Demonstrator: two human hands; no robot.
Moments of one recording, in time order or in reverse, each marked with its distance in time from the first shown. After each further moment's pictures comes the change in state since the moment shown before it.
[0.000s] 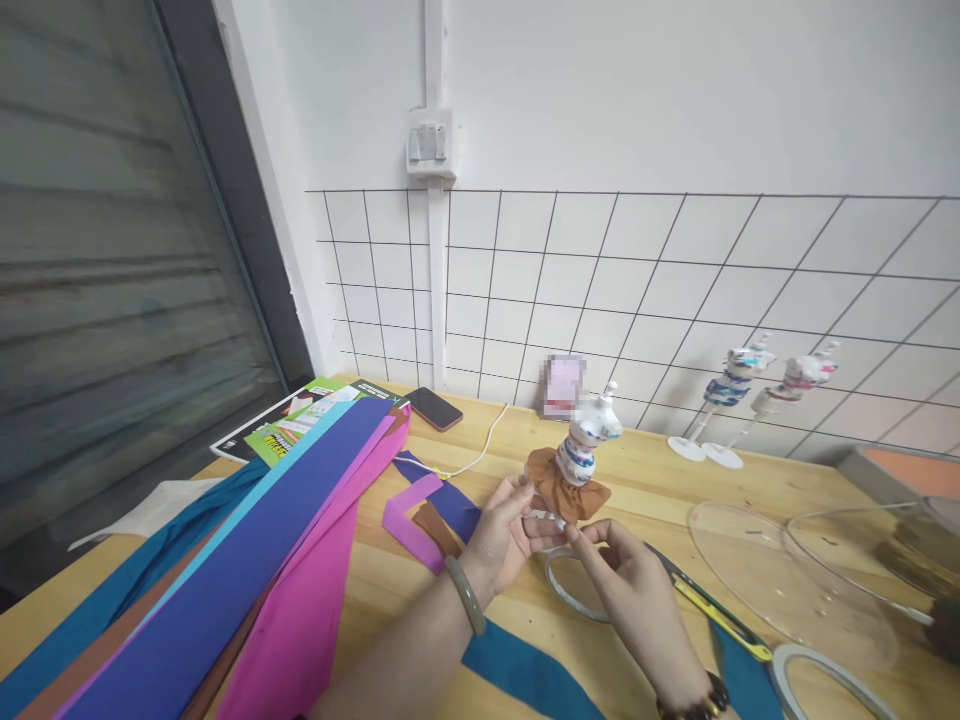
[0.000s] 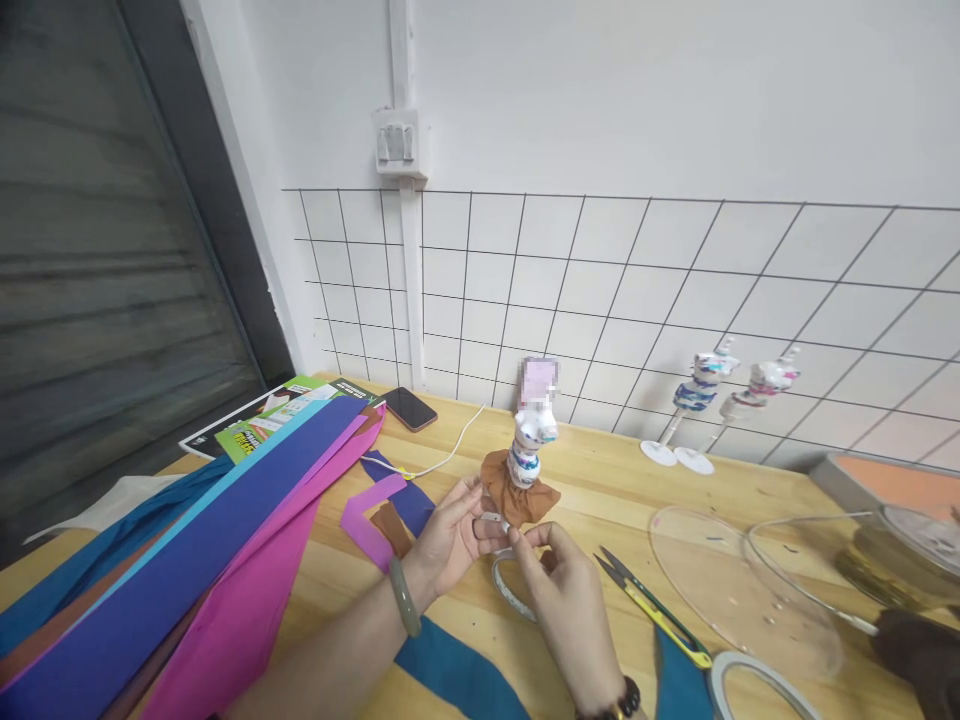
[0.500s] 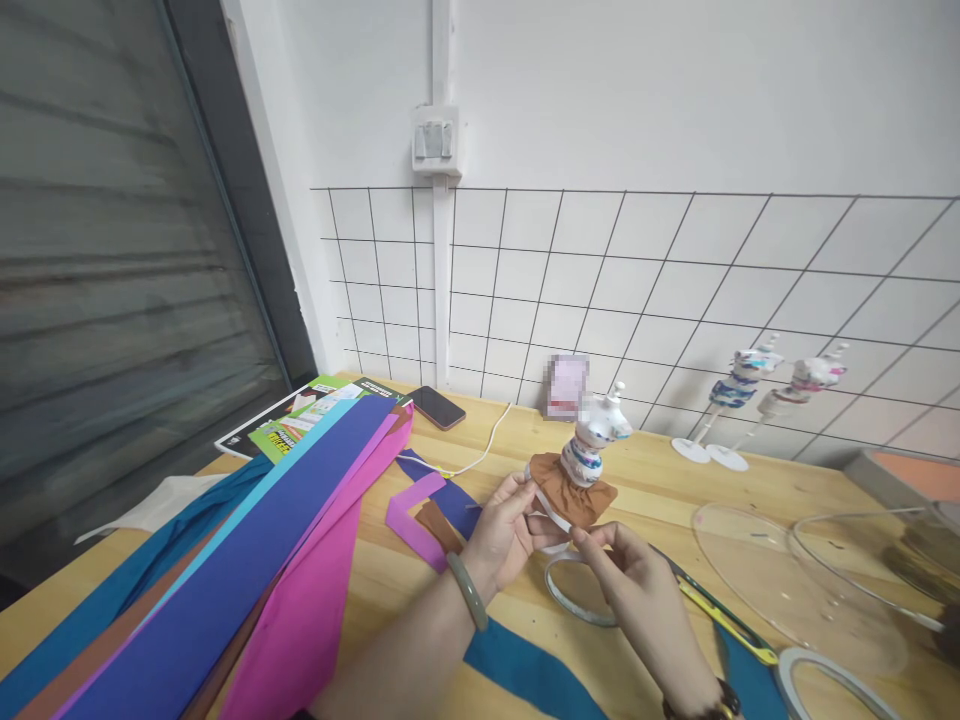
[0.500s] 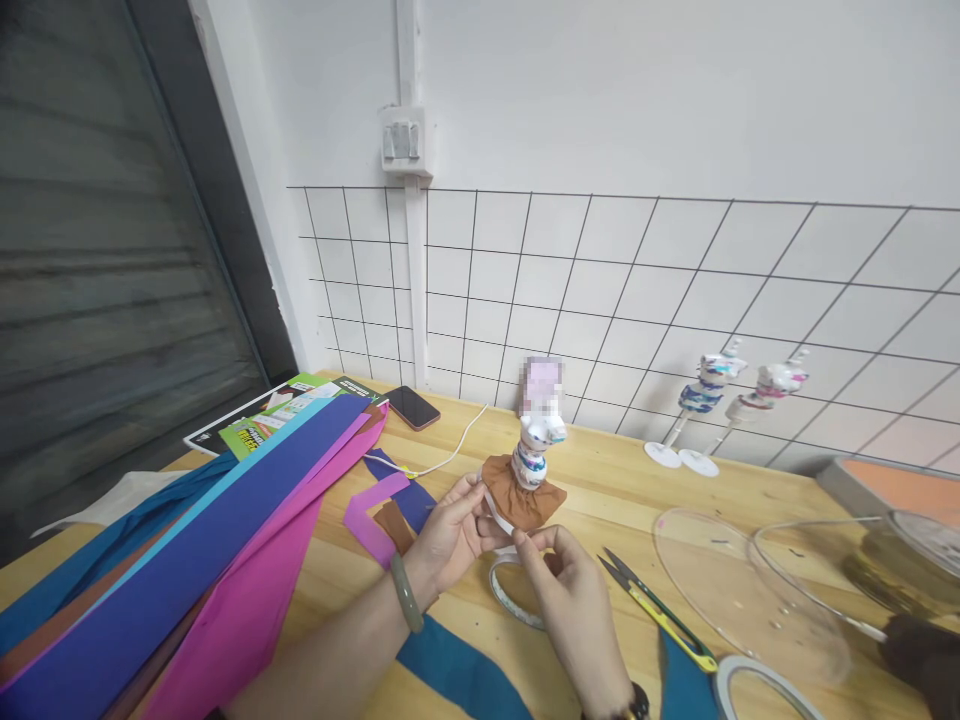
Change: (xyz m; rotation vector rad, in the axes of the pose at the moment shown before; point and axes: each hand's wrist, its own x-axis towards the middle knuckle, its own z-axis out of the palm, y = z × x) left_hand 0.001 0.000 -0.002 -0.007 -0.021 0.040; right_hand -0.002 -0.006 0.000 0.166 -0.014 0.033
